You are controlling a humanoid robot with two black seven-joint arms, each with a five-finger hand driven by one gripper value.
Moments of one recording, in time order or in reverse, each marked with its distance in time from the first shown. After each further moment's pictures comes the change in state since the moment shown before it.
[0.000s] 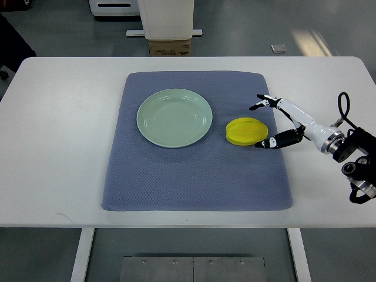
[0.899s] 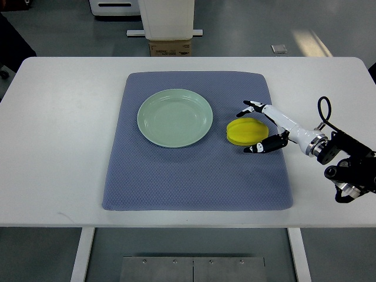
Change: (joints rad) left arm 0.001 0.000 0.001 0.000 0.000 0.000 0.000; right arm 0.043 0.093 -0.085 -0.041 -0.001 -0.051 -0.021
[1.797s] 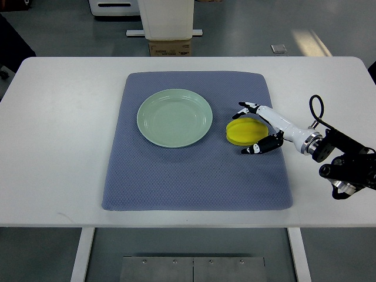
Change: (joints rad) left arm 0.000 0.000 -0.001 0.000 0.000 0.000 0.000; right arm 0.036 0.046 -0.062 -0.040 0.000 0.000 -0.007
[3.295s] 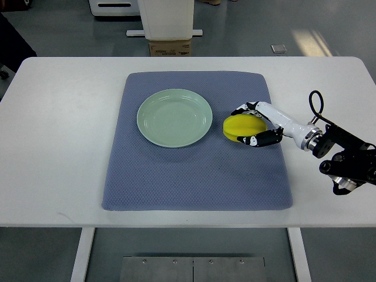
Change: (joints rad) left arm 0.000 0.000 0.000 0.000 0.000 0.000 0.000; right arm 0.025 0.001 -0.015 -0.004 0.003 -0.012 0.022
